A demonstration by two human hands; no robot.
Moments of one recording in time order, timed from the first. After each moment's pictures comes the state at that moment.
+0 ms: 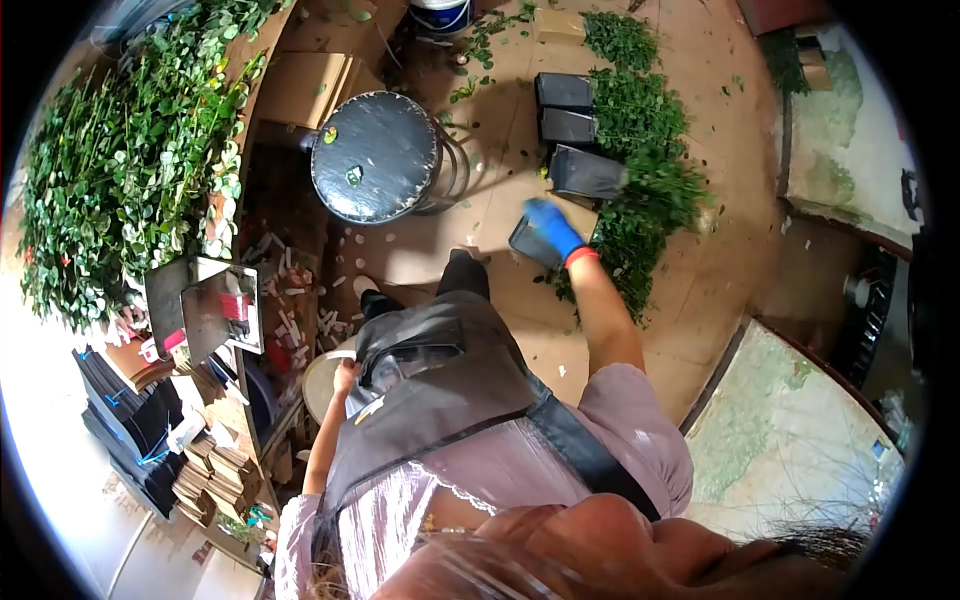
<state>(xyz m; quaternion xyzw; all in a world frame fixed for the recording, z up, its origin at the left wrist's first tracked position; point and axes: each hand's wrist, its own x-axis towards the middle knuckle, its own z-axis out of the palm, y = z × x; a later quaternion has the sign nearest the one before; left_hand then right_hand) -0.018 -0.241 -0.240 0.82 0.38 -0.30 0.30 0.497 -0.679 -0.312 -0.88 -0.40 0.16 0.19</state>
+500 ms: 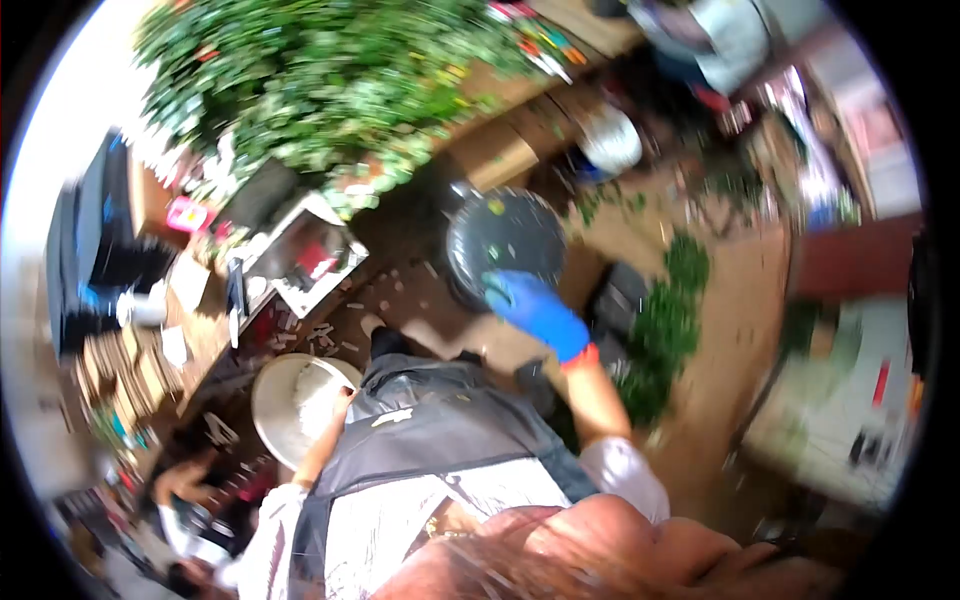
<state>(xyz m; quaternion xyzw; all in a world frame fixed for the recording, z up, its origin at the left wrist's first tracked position) -0.048 -0.287 -0.270 0.64 0.63 -0.01 0.44 0.478 -0.397 -0.006 -0.68 -0.60 0.19 0.37</state>
